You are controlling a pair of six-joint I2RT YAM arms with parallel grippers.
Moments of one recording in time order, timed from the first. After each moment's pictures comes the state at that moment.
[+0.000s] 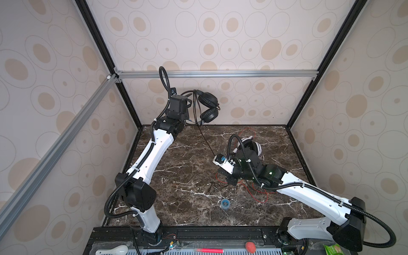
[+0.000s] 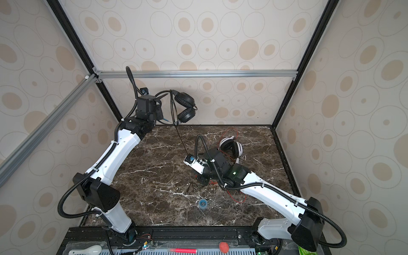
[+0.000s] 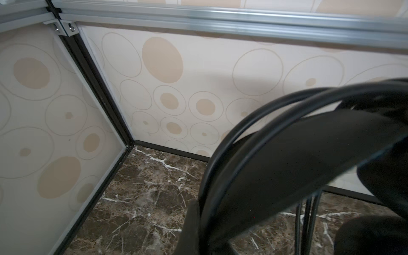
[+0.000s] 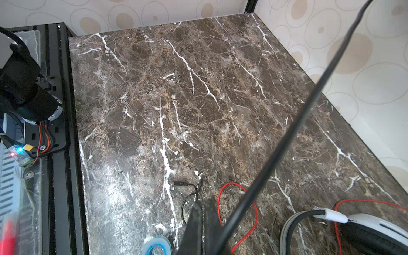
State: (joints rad) left arm -0.36 1.74 1.89 -0.58 -0.58 -0.26; right arm 0.88 1.25 1.11 -0.50 -0.13 -0.29
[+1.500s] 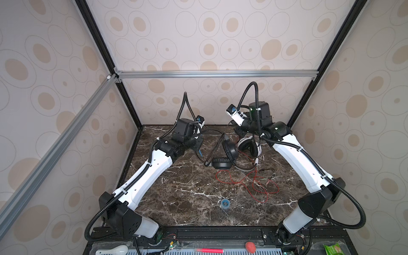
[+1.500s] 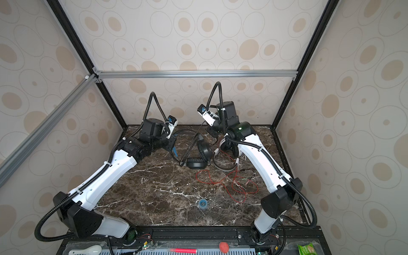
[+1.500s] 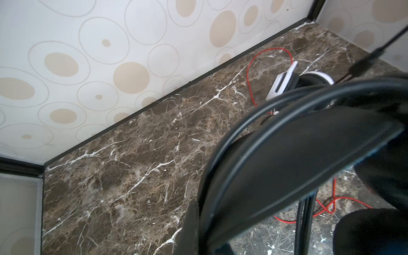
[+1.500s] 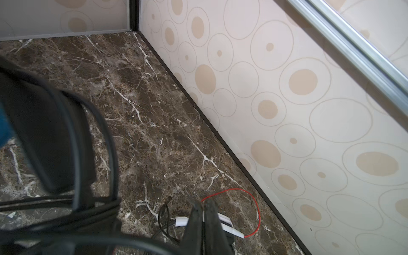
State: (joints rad) left arm -0.54 1.44 1.48 -0.65 -0.08 0.10; right arm 0.48 1.65 1.84 -0.69 -0.05 -0.49
